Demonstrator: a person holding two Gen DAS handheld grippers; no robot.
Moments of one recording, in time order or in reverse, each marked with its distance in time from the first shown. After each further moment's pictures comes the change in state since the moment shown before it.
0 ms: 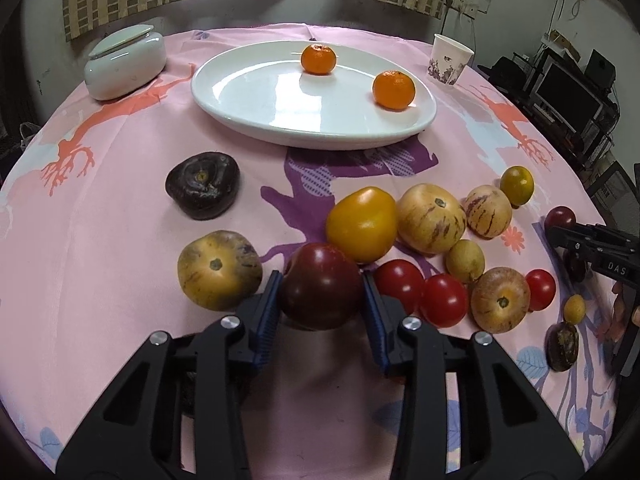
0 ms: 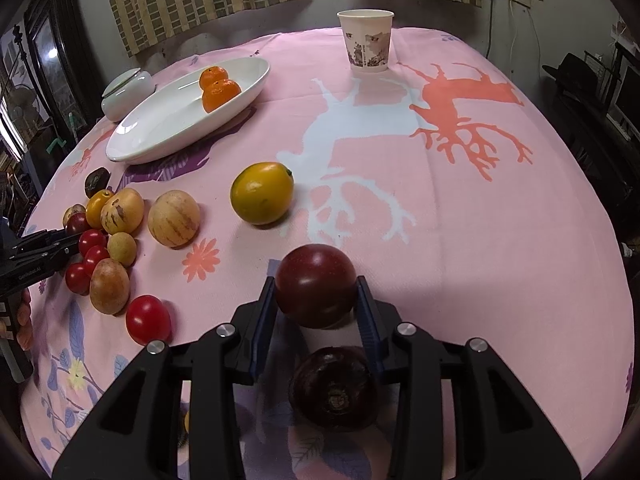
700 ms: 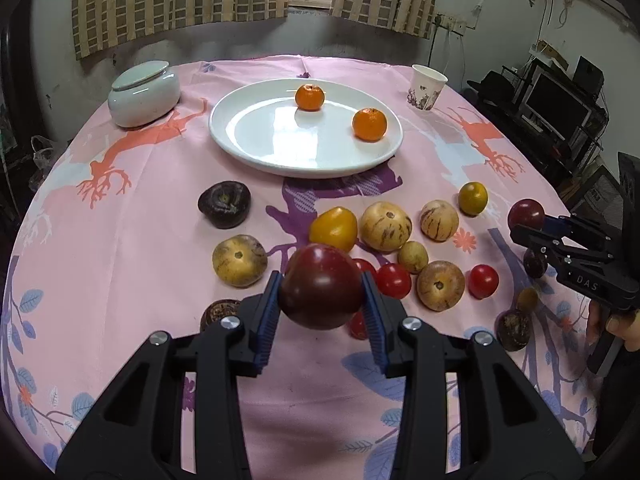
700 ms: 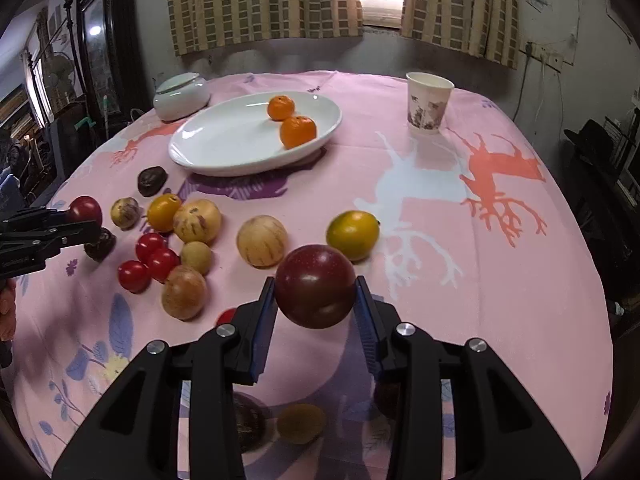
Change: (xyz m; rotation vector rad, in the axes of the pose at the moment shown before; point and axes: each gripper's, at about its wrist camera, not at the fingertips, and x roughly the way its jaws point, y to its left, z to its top) left arm -0.072 -0.010 -0.003 0.005 -0.067 -0.005; right arm -0.039 0.064 0.006 -0.173 -0.119 0.032
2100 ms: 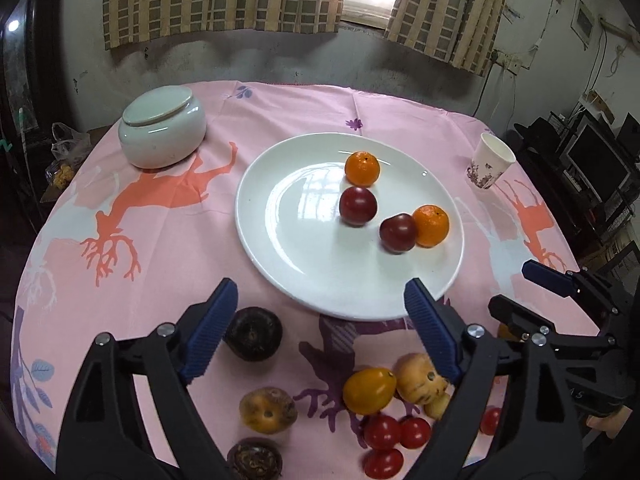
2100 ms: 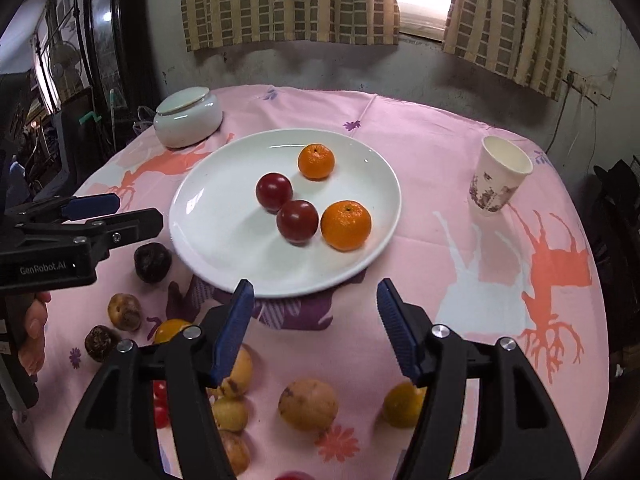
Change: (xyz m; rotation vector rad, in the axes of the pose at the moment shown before) left arm 0.039 0.029 0.109 -0.138 -0.023 0.091; right arm 0.061 0.029 0.113 -0.033 0.032 0.031
